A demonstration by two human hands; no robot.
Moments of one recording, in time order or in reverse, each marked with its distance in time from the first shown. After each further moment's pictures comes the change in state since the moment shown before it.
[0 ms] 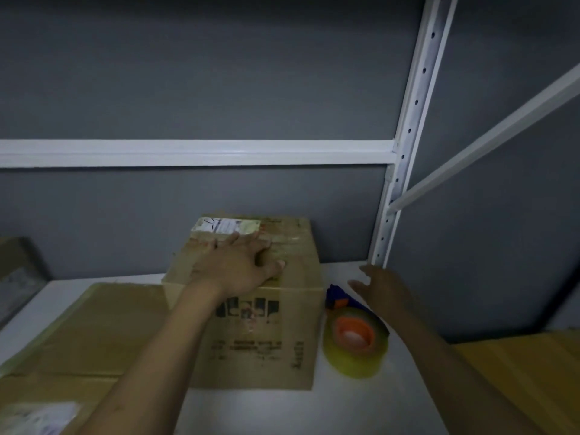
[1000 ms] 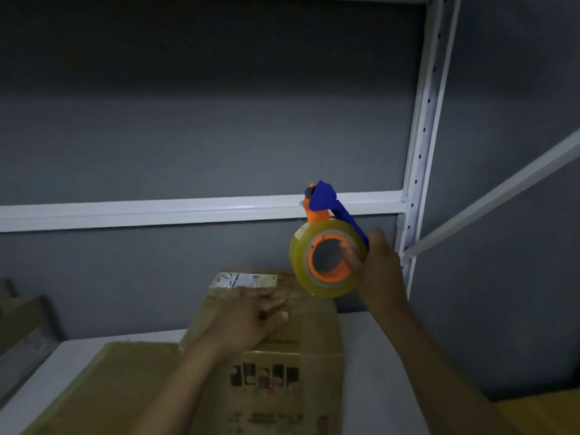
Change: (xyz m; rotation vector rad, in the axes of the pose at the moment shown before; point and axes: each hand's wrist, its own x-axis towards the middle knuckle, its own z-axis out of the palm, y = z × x) left_hand -0.003 -0.025 -0.012 -0.190 0.030 0.193; right_hand 0.008 -0.122 -0.061 0.361 0.589 -0.340
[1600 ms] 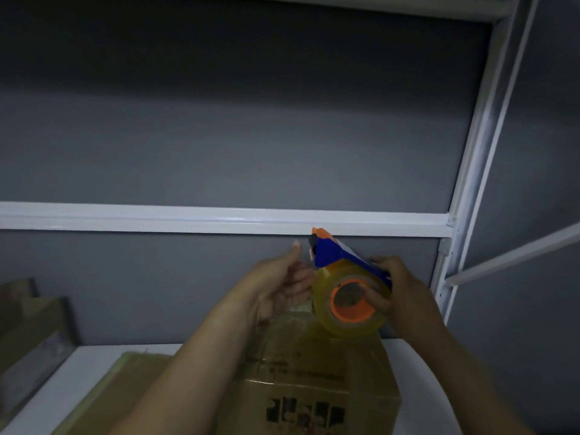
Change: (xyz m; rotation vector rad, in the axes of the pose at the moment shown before) left_hand 0.041 0.004 -0.076 -1.419 0.090 -0.463; right_hand 0.012 0.001 0.039 -0.075 -0.256 -0.122
